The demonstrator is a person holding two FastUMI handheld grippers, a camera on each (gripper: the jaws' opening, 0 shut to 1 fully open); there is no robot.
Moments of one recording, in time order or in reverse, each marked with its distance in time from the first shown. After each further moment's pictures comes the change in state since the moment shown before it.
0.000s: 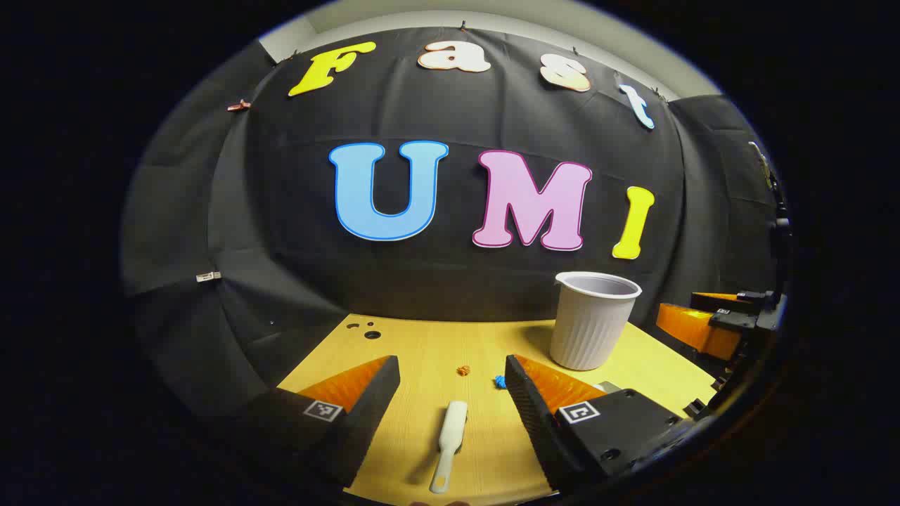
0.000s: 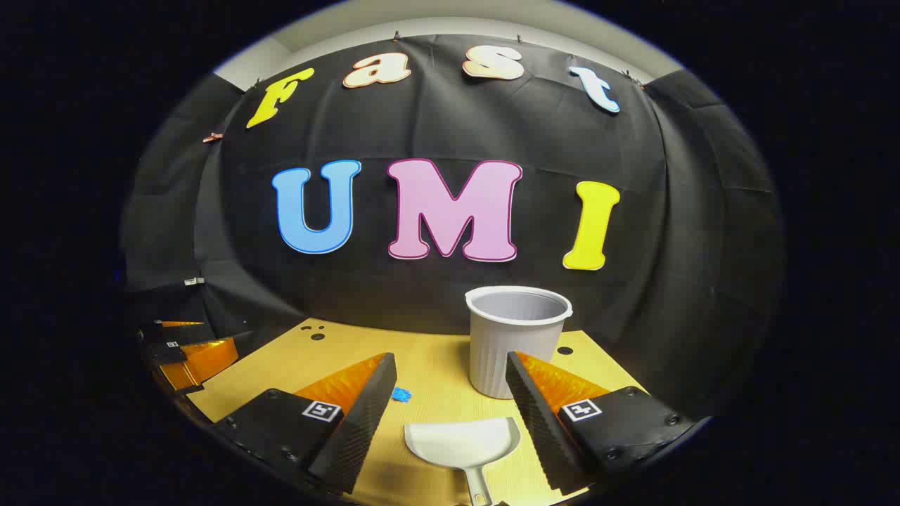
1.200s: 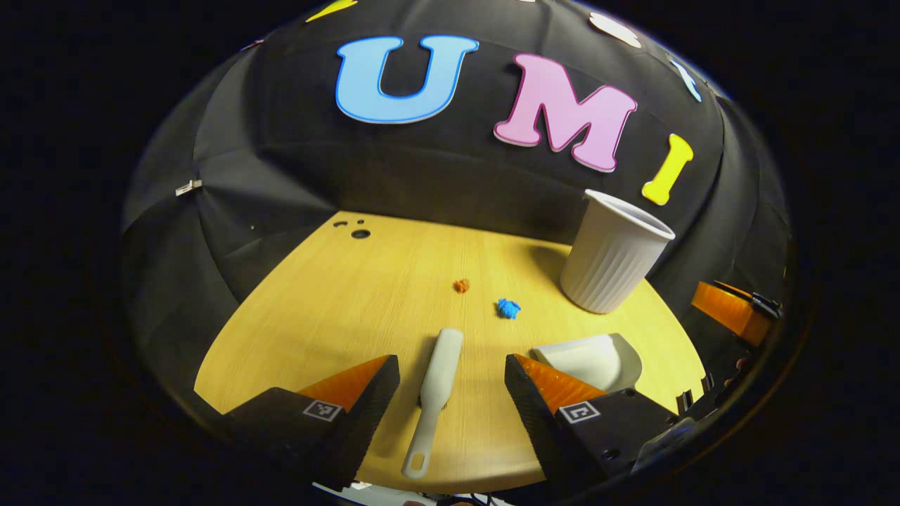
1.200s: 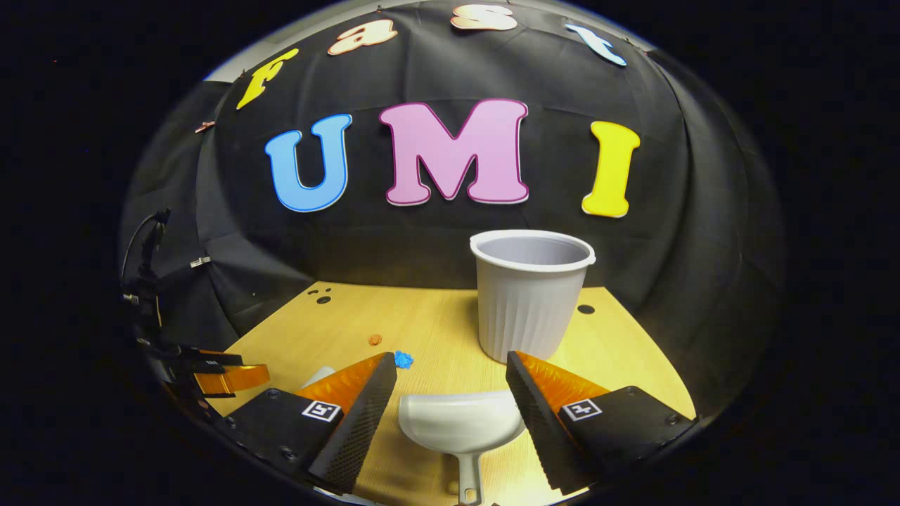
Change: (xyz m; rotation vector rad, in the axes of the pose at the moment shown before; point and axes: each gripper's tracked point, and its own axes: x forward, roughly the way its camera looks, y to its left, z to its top) left arm 0.059 -0.001 -0.133 -0.121 0.453 -0.001; right arm 0.038 -0.021 -0.070 0.049 0.216 0.088
